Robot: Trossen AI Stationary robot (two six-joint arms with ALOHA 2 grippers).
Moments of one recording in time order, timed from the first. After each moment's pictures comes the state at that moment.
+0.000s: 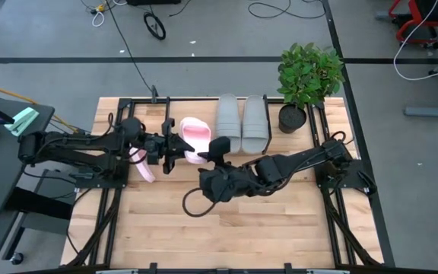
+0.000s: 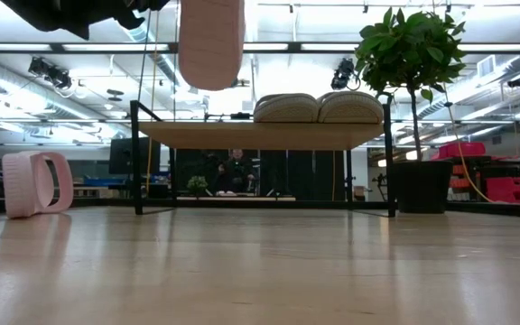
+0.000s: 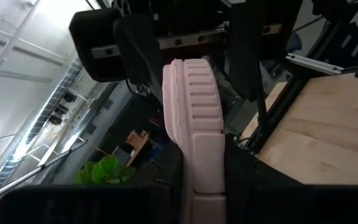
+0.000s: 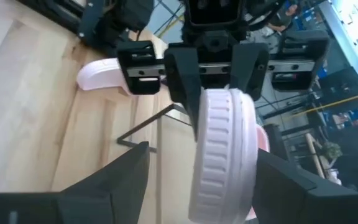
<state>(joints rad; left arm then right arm) 0.16 1.01 0.56 0.63 0.41 0.90 0.34 2.00 2.15 -0.82 0.79 -0.37</state>
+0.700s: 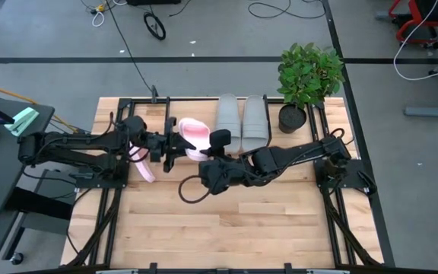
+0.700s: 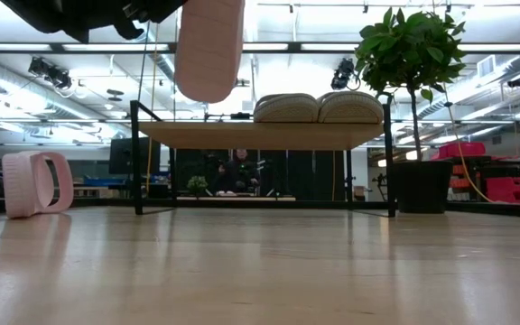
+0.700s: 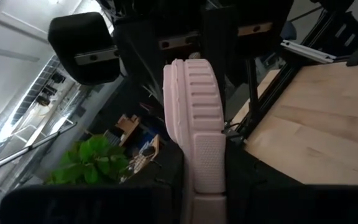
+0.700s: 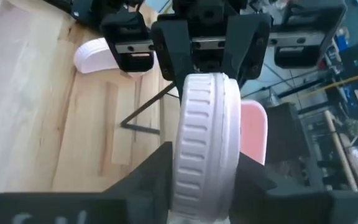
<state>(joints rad) 0.18 1.01 0.56 0.56 0.41 0.88 0.28 2.00 2.15 -0.90 0.73 -0.28</state>
